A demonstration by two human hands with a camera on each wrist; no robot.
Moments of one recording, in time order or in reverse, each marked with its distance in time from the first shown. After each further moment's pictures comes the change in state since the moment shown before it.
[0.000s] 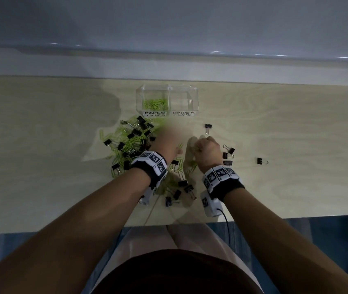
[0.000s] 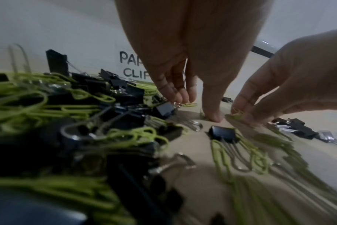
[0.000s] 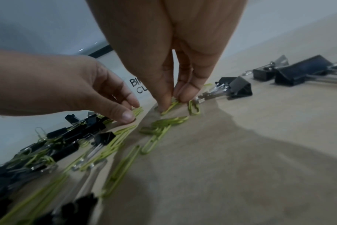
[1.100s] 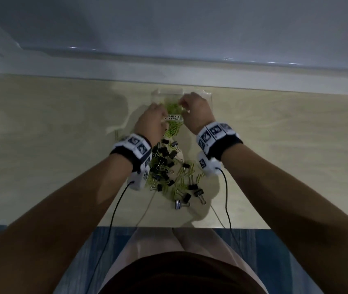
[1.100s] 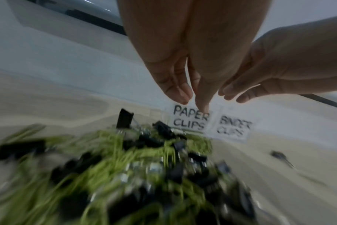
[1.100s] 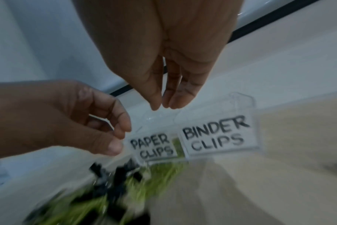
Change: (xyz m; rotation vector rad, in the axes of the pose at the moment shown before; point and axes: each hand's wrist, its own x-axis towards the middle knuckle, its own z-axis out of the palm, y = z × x) left_hand -0.006 -0.043 -0.076 -0.155 0.324 -0.095; right_hand 0.072 -0.101 -0.031 0.049 0.048 -0.368
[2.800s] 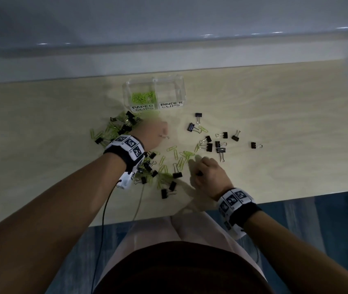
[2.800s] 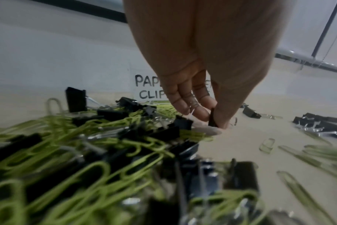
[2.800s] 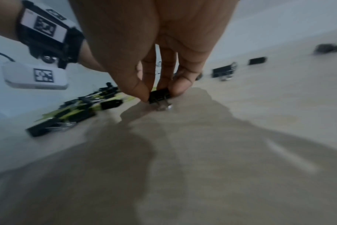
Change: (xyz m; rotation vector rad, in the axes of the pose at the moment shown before) left_hand -0.009 0.016 0.048 0.131 -0.462 0.258; right_hand -0.206 0.089 0.024 -0.067 -0.062 -0.026
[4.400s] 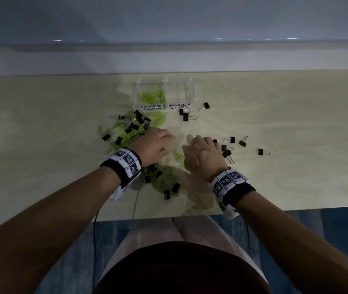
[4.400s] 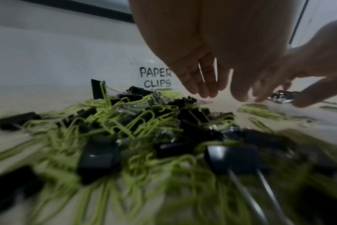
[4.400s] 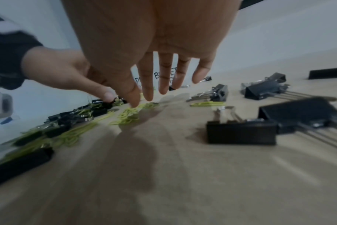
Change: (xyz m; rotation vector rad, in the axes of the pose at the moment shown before) left_hand -0.035 -0.010 0.018 0.090 0.003 0.144; right_hand 0.060 -0.012 -0.013 -0.255 -0.149 -0.030
